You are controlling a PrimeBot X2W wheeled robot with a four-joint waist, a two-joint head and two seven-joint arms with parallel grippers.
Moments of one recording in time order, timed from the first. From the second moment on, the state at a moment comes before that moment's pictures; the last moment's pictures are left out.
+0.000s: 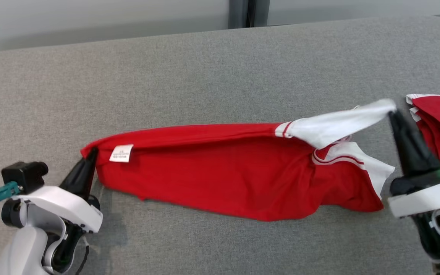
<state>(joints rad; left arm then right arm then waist) -0.27 0.36 -0.28 0.34 -0.74 -0.07 -0.02 -0.23 -0.31 0.17 0.07 0.53 0.13 -0.15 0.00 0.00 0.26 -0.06</state>
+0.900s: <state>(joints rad) -0.36 0.46 -0.17 -0.37 -0.66 0.13 0.04 -0.50 -0.27 -0.05 -0.41 0.40 0.13 -0.07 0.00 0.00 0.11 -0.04</state>
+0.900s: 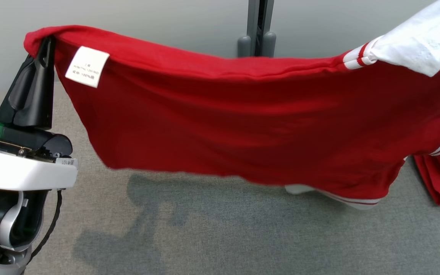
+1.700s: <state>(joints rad) -1.28 0.34 -0.29 0.50 -0.57 -0.04 -0.02 -1.38 -0.36 0.26 0.47 0.62 0.13 -0.22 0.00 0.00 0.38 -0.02</state>
